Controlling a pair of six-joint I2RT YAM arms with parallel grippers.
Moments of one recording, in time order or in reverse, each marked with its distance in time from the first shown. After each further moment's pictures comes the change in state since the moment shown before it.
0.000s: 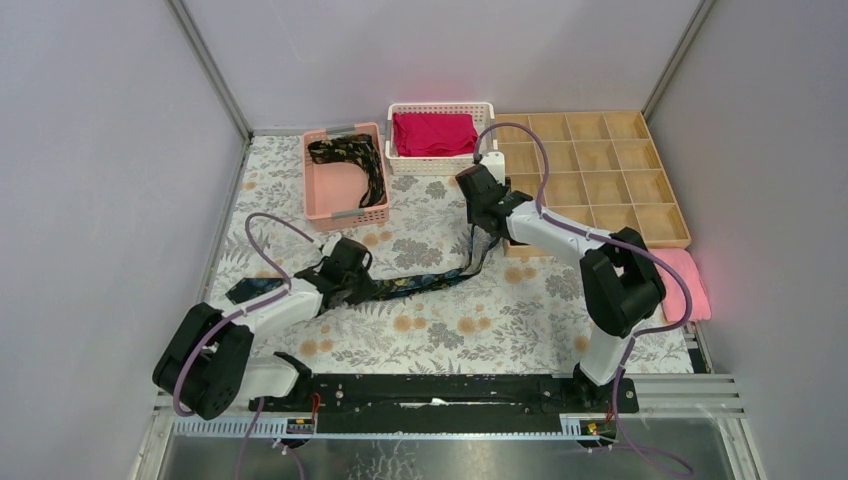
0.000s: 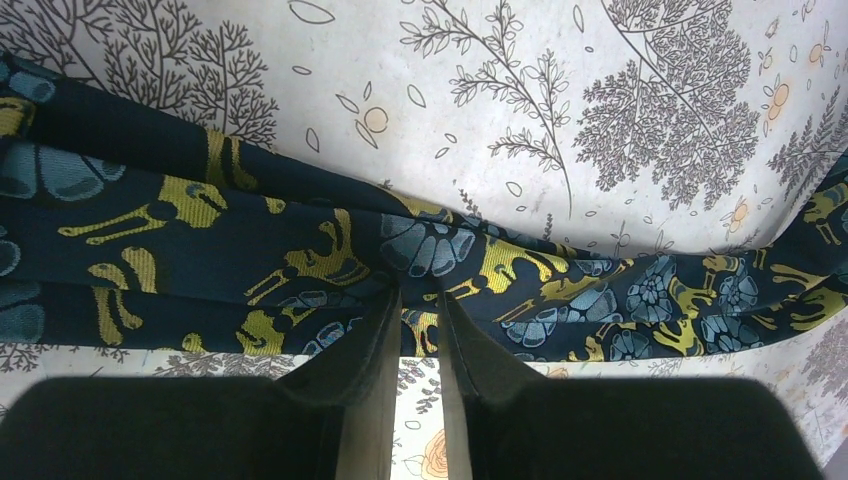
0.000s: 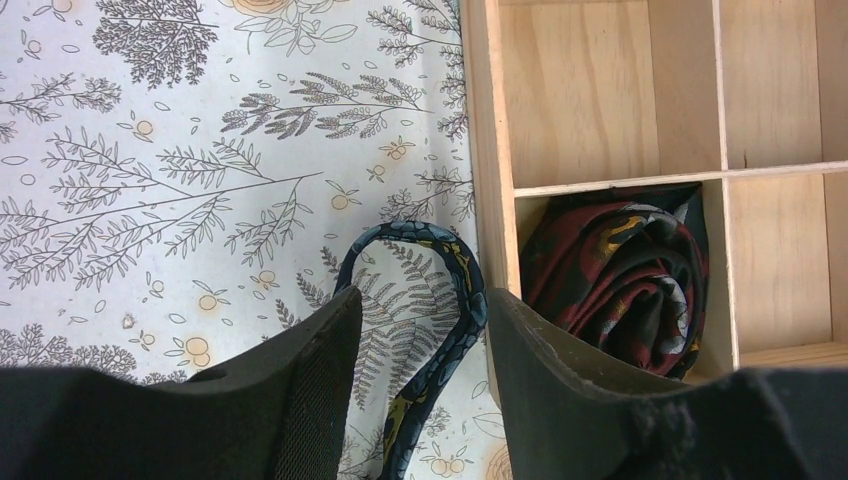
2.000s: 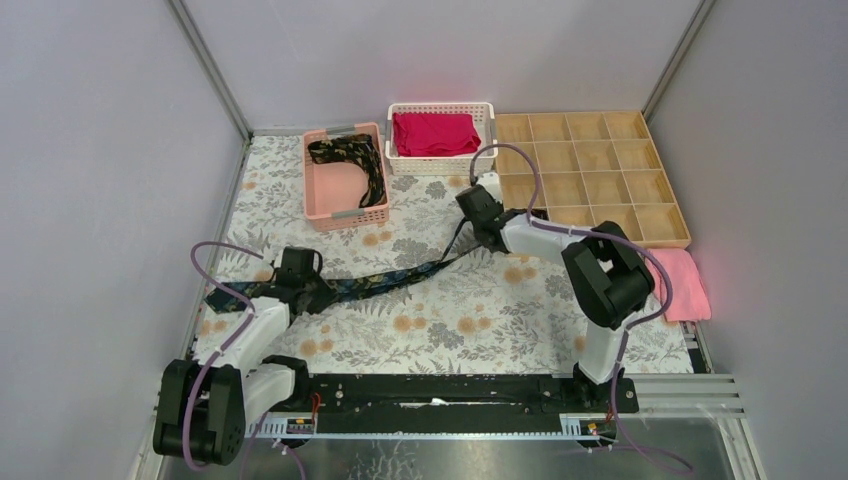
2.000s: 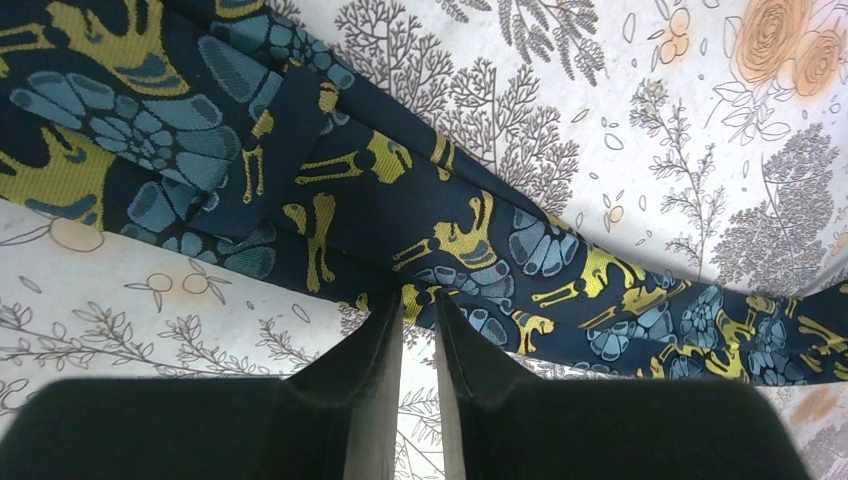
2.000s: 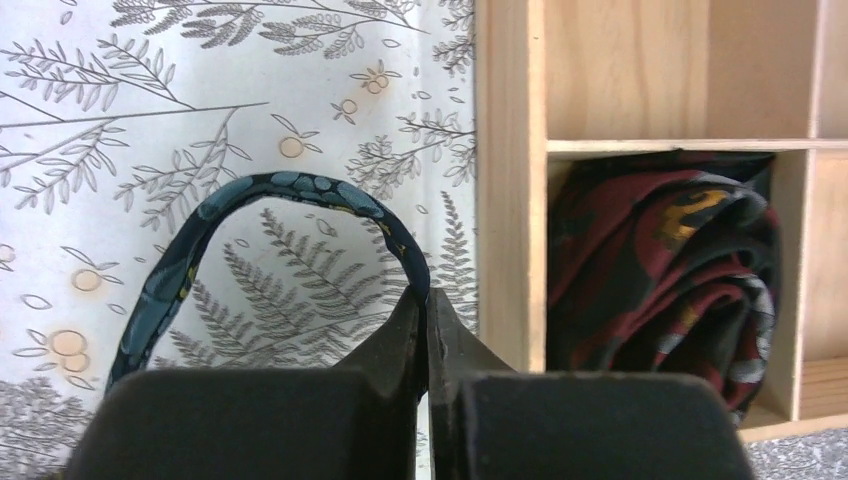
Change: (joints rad) left arm 0.376 -0.240 -0.106 -0.176 0.063 0.134; right arm -0.001 0.088 -0.097 0.096 -0.012 -0.045
